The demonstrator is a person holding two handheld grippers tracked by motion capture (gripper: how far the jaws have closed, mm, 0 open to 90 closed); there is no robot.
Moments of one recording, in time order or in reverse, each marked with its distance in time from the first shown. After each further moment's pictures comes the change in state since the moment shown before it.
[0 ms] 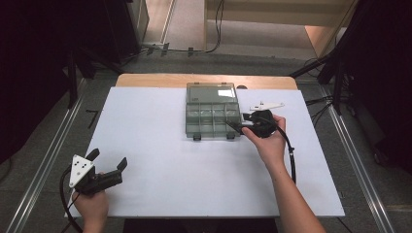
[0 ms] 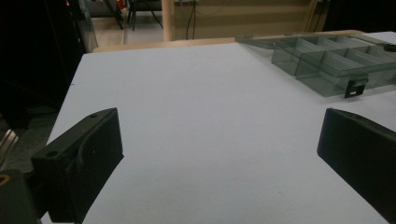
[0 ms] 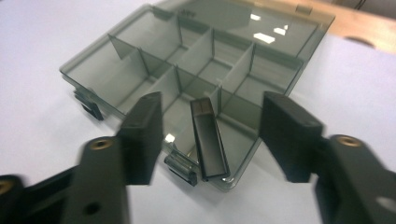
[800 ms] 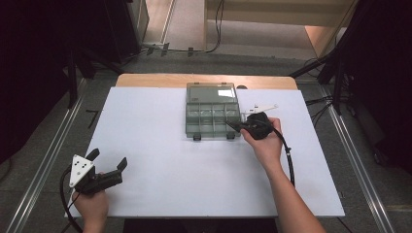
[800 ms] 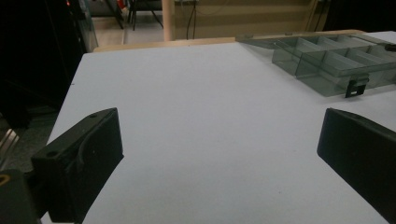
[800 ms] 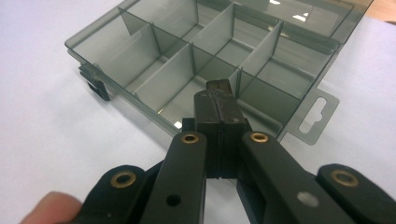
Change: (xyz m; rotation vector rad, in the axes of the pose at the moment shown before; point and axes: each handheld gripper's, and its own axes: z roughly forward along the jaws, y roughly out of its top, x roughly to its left) left arm 0.000 0.000 0.000 0.001 0.002 -0.002; right arm 0.000 -0.007 0.019 0.080 0.052 -0.035
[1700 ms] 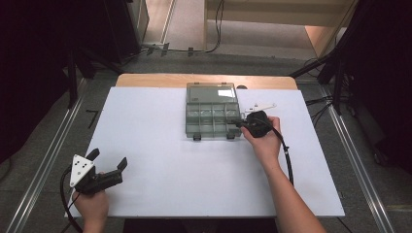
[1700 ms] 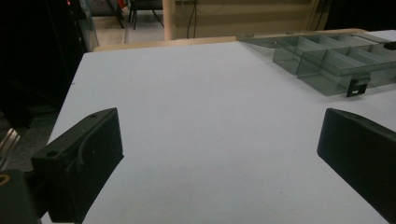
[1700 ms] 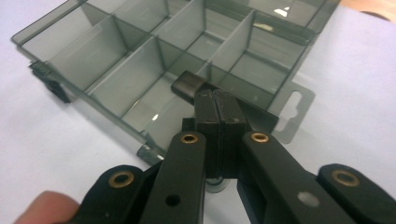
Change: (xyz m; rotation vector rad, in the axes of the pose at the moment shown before) left arm 0.000 0.000 0.001 0.005 0.003 0.003; right arm -0.010 -0.001 0.011 0.009 -0.083 0.021
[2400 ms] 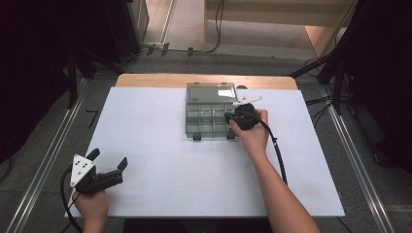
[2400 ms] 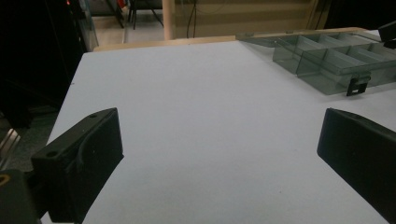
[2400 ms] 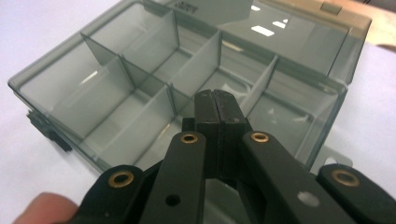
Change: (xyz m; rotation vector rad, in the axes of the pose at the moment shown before) left arm 0.000 0.000 0.000 0.003 -0.001 0.005; right arm 0.013 0.027 0.027 -0.015 0.008 -0.024
